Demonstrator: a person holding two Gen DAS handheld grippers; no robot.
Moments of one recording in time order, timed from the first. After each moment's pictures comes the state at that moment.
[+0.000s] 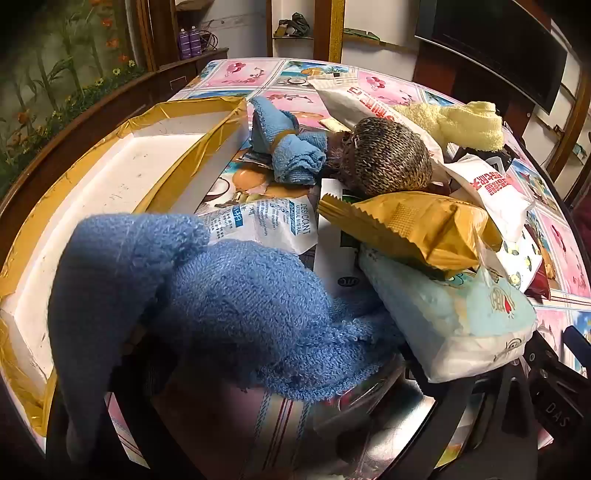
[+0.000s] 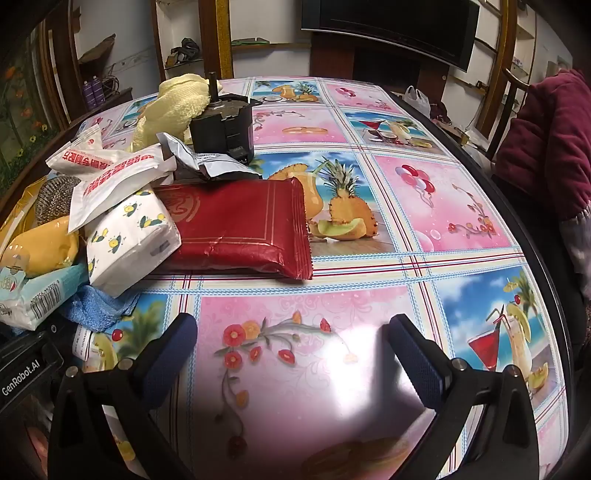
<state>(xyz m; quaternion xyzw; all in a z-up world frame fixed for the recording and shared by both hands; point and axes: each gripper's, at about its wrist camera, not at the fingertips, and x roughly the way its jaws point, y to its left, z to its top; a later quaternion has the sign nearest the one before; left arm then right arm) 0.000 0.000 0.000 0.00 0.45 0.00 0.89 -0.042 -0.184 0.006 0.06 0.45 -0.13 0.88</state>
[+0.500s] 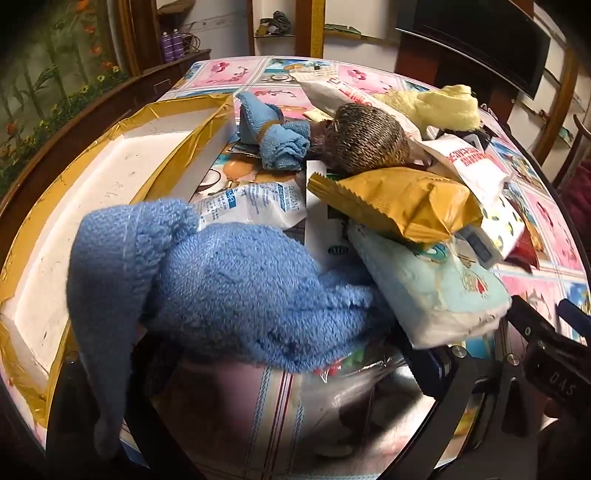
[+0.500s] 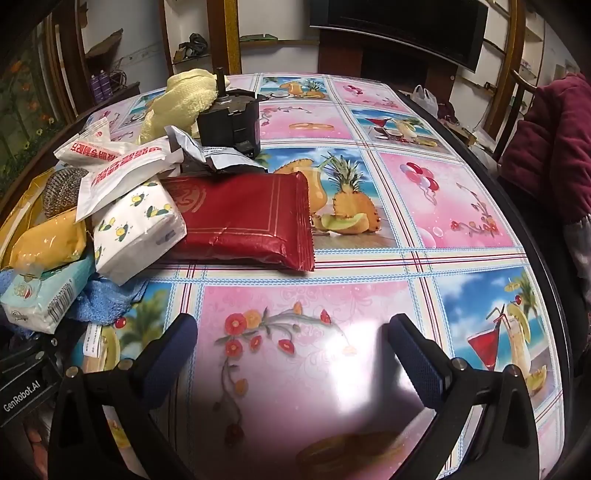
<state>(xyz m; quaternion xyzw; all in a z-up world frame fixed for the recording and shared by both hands) -0.021 0.001 0.001 0.02 0.46 -0.04 0.89 -0.052 -0.178 0.006 0.05 0.46 -0.12 0.88</state>
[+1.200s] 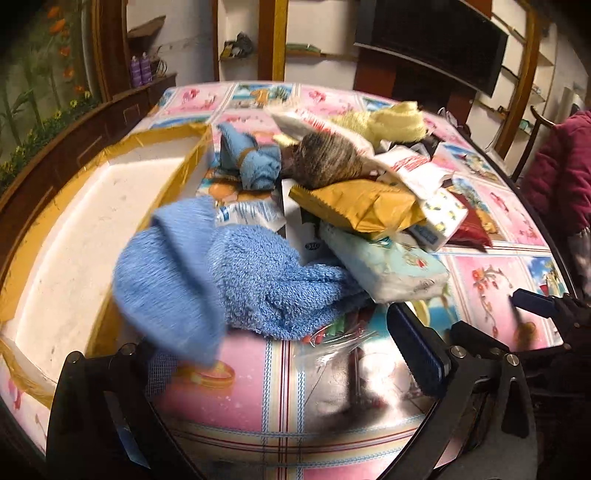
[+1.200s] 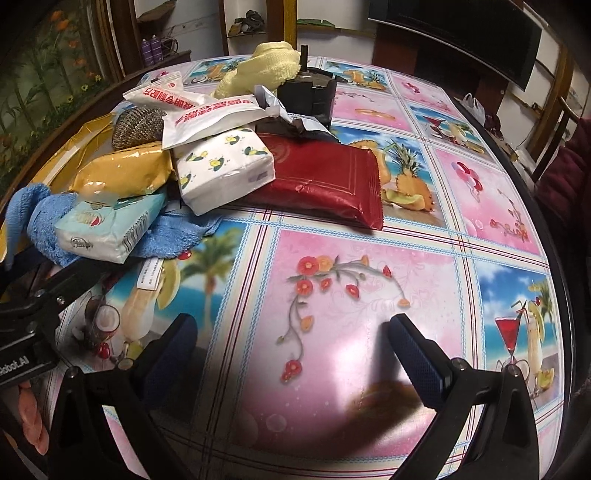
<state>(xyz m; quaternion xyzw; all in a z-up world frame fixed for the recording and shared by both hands) -0.049 0.016 0.026 0.03 0.41 -0.12 0.90 -0.075 -0.143 0.011 0.01 0.49 -0.02 0.87</state>
